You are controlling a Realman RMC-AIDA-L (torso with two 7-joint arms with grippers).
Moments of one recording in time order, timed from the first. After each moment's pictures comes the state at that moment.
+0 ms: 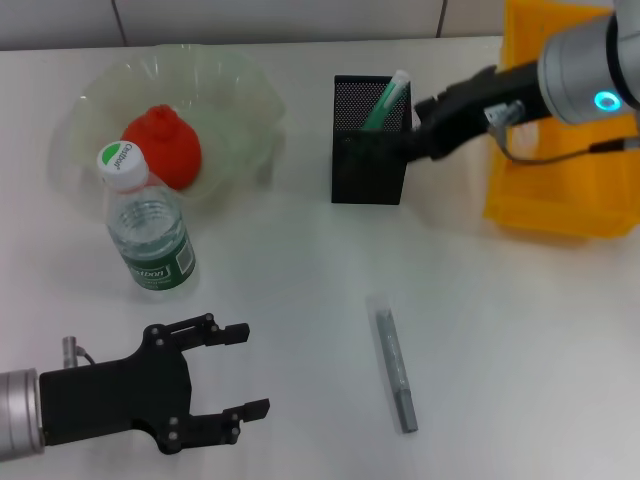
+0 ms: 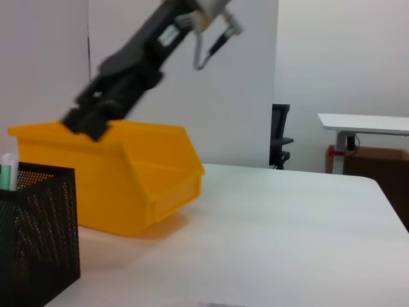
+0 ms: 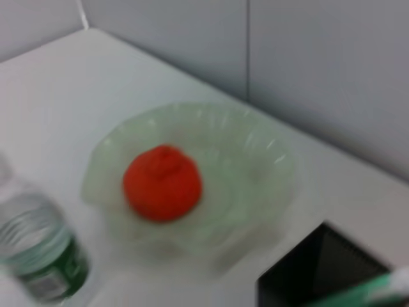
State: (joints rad) left arm -0.25 -2.06 1.00 0.50 1.77 1.64 -0.80; right arm 0.54 2.08 -1.44 -1.54 -2.40 -1.33 2.62
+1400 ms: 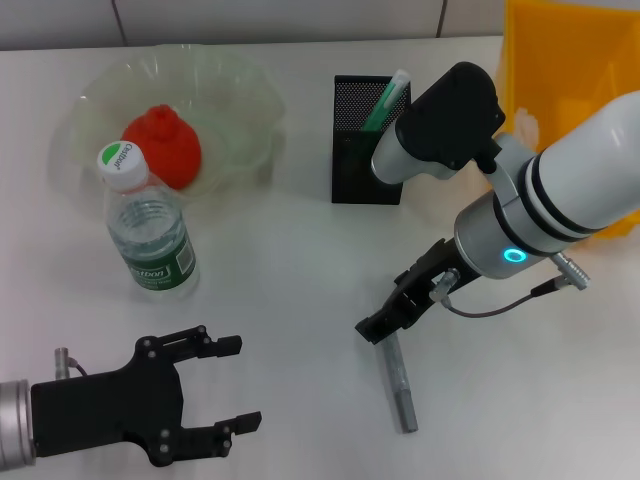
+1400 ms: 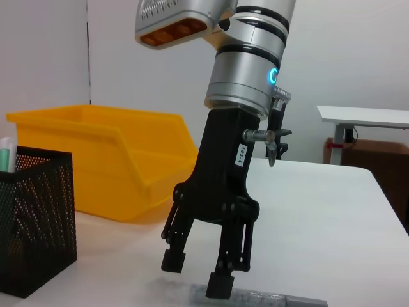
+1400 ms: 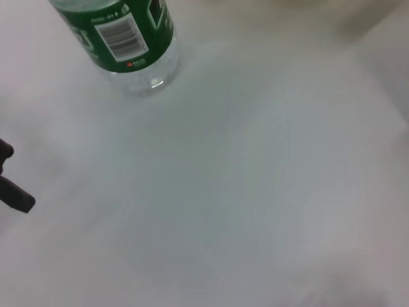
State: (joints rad) left arm -0.24 -2.05 0.99 0.51 1.79 1.64 -0.80; right arm 0.60 2.09 -1.77 -1.26 -2.44 -1.30 2.76
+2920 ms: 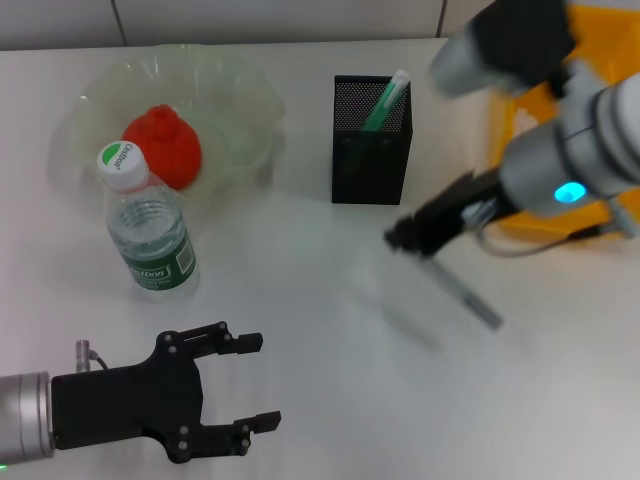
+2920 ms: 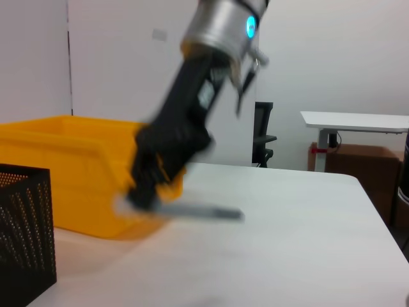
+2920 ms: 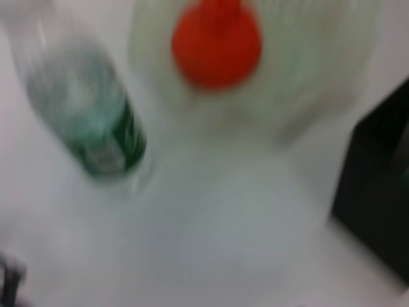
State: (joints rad) left arm -0.26 -2.07 1.00 0.51 1.79 1.65 -0.80; right arm 0.51 2.08 -1.60 -1.50 -2.43 -1.37 2.73
